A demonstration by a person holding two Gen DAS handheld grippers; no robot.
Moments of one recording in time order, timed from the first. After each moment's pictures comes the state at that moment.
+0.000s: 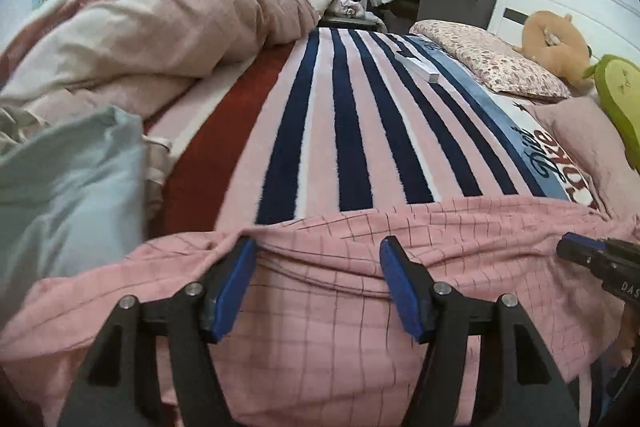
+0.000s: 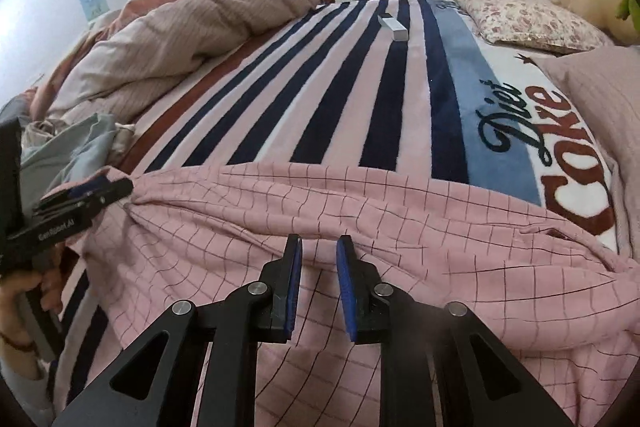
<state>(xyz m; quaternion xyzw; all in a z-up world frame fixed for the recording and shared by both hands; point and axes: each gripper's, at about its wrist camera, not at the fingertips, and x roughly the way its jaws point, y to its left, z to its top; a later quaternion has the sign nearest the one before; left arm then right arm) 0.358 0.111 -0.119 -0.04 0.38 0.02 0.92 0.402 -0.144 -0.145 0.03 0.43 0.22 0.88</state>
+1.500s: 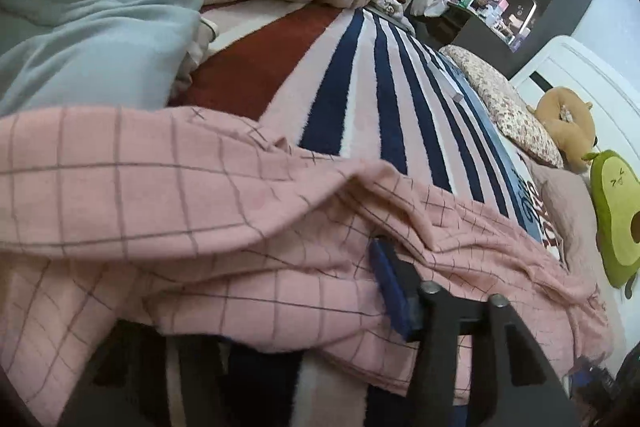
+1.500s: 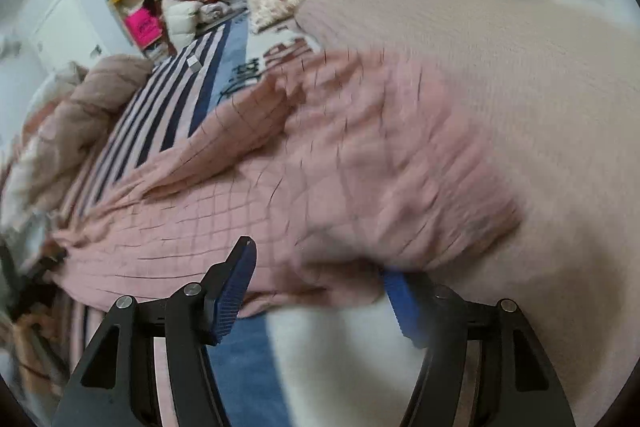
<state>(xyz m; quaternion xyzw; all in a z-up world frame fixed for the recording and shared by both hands) 0.340 0.165 -0.176 -0.24 0.40 0.02 0.89 0.264 -0.340 -0.159 0.23 0.44 -0.04 0.87</state>
